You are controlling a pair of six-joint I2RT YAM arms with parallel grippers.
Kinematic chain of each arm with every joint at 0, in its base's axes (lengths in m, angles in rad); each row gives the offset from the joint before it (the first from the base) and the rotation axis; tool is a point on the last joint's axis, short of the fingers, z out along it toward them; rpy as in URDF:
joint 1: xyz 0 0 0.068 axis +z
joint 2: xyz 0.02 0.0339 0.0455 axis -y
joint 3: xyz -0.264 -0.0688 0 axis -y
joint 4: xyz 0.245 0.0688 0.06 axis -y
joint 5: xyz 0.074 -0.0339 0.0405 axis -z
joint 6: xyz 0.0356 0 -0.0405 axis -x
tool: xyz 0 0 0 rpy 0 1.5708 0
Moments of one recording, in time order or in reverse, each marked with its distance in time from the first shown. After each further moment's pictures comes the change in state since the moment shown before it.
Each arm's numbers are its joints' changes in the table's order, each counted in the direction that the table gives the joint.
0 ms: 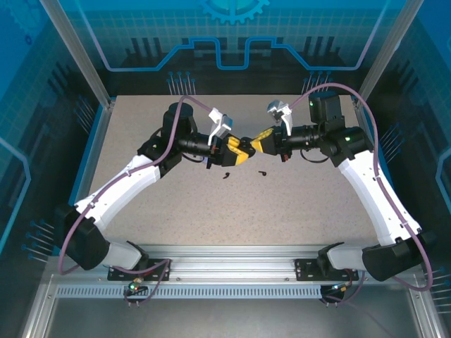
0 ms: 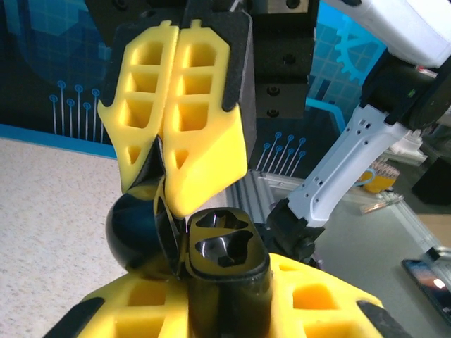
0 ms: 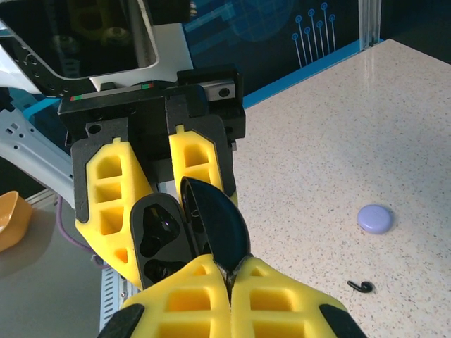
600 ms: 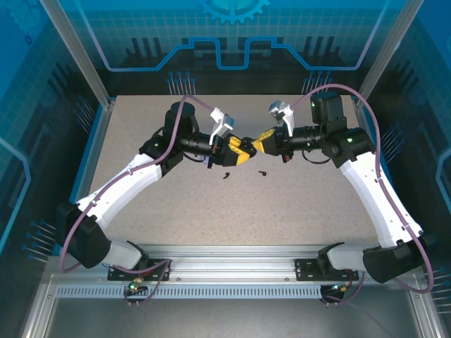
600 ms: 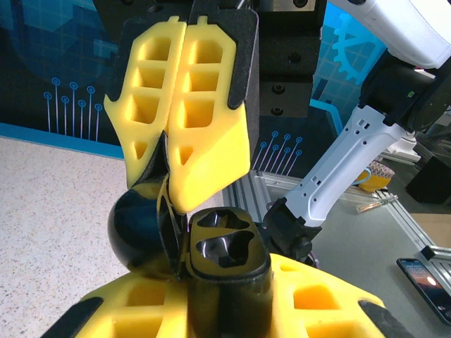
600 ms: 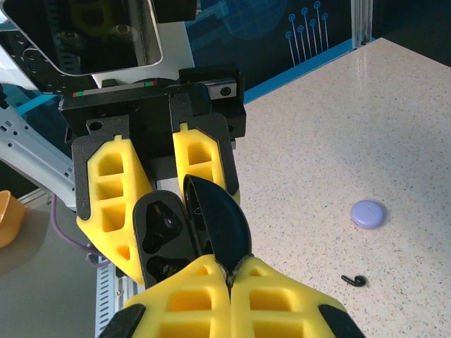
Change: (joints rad) left arm 0.000 -0.014 0.011 -0.007 0.005 0.005; right arm -0.004 0.014 -0.002 -0.018 0.015 0.011
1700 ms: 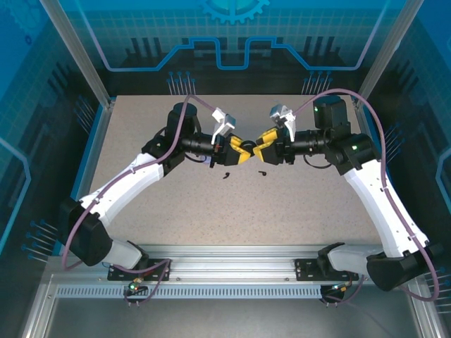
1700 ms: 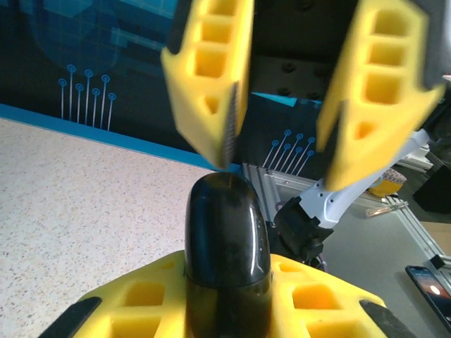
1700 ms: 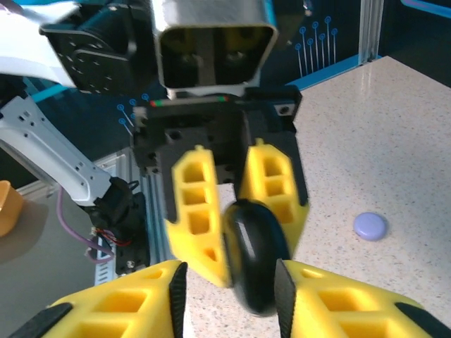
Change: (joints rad) left arm -0.002 -0.018 -0.014 0.010 -0.040 0.020; right arm 0.026 0.061 -0.019 0.008 0.013 0.015
